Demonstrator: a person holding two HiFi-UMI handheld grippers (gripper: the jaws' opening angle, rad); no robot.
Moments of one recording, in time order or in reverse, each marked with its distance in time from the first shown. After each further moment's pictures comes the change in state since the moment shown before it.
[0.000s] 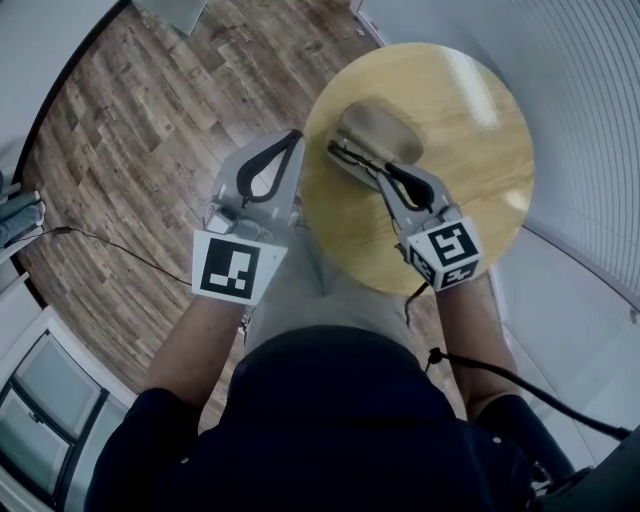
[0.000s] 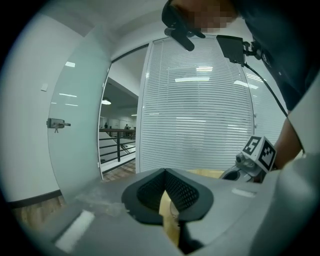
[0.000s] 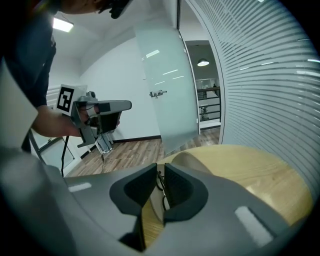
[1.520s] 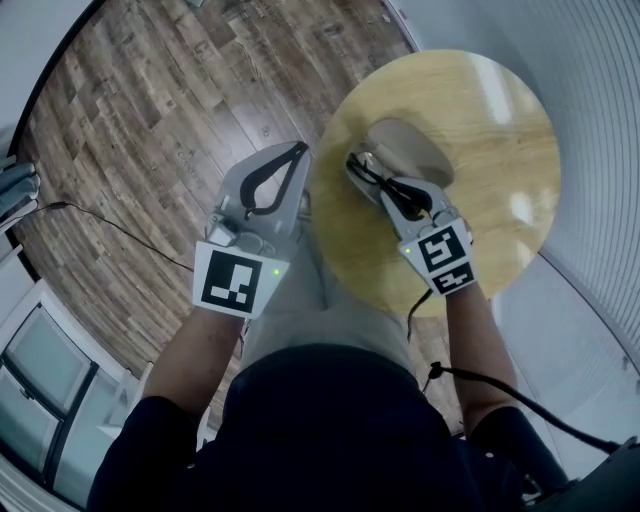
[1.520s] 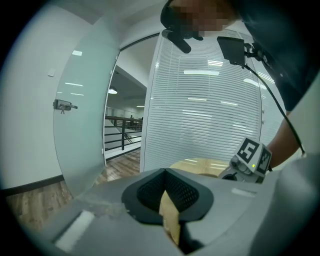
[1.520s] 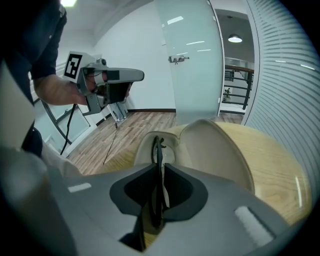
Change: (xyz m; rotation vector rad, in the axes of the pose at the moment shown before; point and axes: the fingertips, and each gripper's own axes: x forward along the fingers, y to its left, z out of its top) left arm 0.022 0.034 -0.075 -0.073 0.088 0.028; right arm 0.071 -0.008 -0.078 -0.196 0.341 0.148
